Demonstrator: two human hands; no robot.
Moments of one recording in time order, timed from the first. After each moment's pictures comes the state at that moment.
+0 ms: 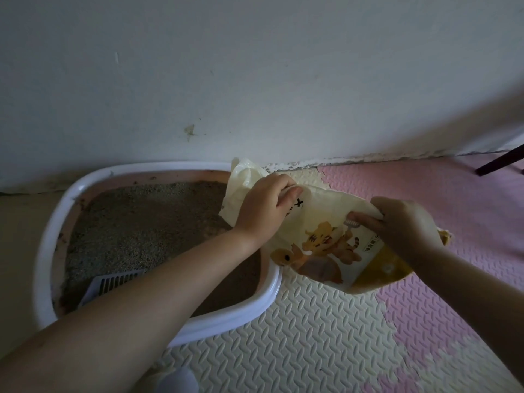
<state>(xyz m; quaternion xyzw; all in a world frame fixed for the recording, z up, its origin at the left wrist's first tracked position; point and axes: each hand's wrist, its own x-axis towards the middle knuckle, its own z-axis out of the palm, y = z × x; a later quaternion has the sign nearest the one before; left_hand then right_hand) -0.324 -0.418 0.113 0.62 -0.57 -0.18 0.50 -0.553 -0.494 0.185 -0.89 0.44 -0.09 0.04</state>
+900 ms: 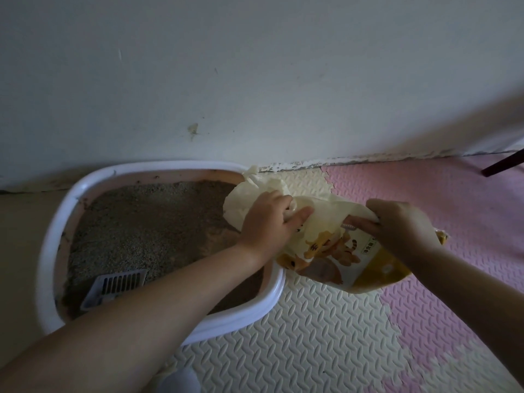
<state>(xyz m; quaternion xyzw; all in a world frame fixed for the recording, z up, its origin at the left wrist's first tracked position) -0.336 -0.407 0.093 0.66 -0.58 -0.14 0.45 -0.543 -0.493 0.179 -0.91 0.41 -0.07 0.03</state>
